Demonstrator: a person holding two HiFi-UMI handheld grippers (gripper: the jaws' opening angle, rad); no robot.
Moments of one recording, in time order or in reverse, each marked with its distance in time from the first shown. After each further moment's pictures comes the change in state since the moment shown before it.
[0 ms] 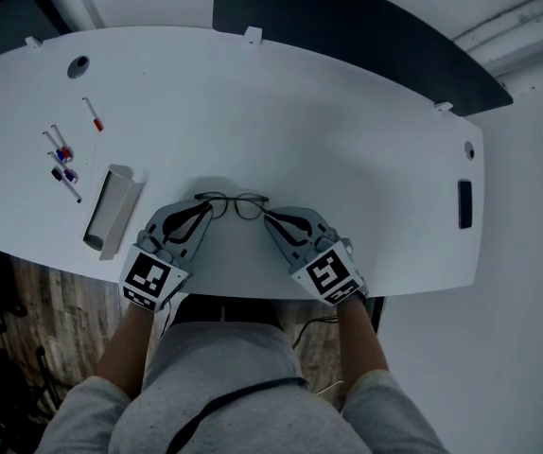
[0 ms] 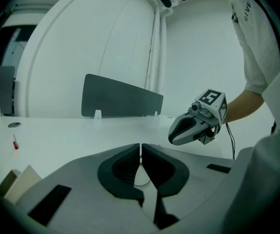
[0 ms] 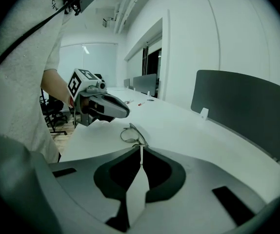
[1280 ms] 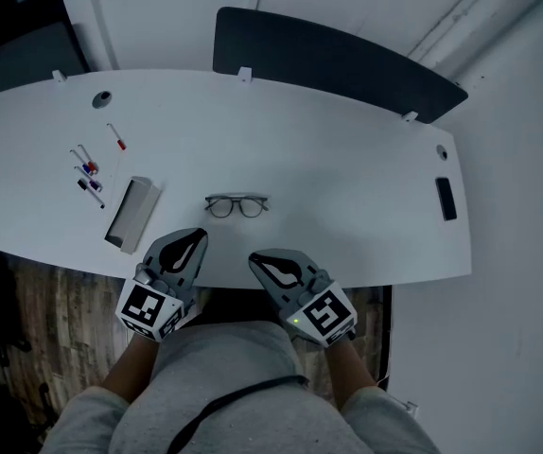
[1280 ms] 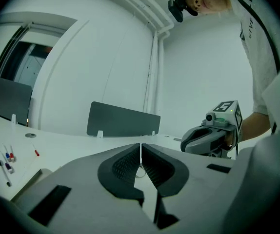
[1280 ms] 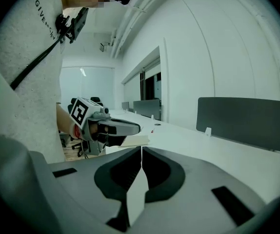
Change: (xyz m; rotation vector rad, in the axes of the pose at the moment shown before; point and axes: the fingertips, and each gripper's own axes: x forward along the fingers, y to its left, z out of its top) left arm -0.113 -0.062 0.048 -0.044 -0.203 0.043; right arm -0.078 0.130 0.083 0.063 -0.260 -0.034
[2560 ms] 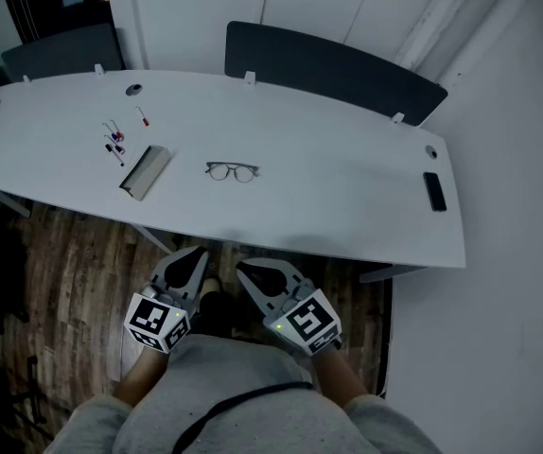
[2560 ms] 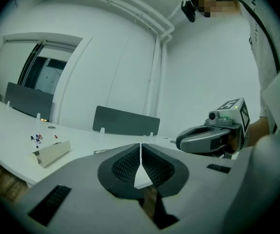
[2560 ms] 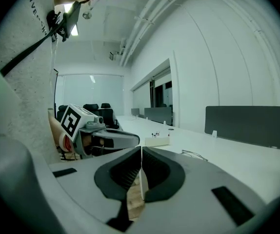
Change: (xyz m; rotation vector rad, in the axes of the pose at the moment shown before) left arm -0.106 -0.176 -0.011 -0.050 -0.040 0.165; right arm -0.137 0.133 0.000 0.027 -0.069 0.063
